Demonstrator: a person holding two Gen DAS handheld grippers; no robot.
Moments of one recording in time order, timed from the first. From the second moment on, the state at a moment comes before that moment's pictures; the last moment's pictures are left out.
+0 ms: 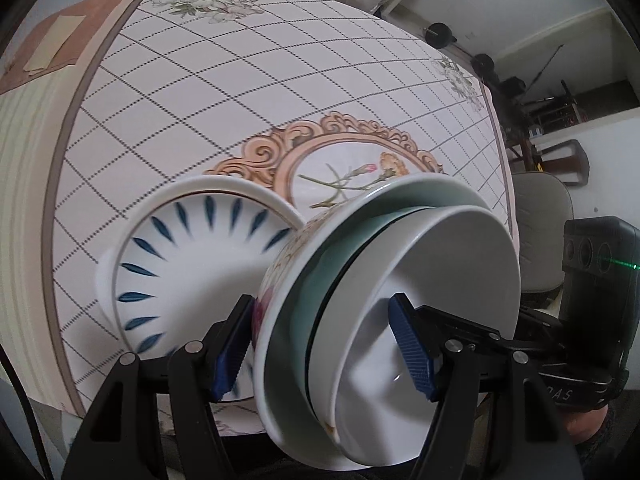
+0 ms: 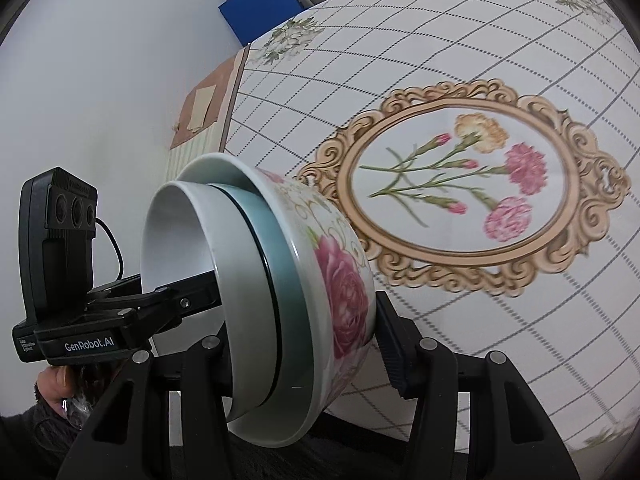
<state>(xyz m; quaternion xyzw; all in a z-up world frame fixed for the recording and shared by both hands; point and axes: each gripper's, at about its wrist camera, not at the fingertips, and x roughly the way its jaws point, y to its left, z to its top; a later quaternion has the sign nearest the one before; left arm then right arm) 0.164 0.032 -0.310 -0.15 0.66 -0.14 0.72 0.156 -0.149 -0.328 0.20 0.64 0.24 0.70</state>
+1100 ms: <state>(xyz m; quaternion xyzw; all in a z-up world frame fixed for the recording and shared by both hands) 0.173 0.120 -0.358 -0.16 0.68 -0.11 0.71 0.173 -0.056 -0.379 0.18 0.68 0.25 0.67</state>
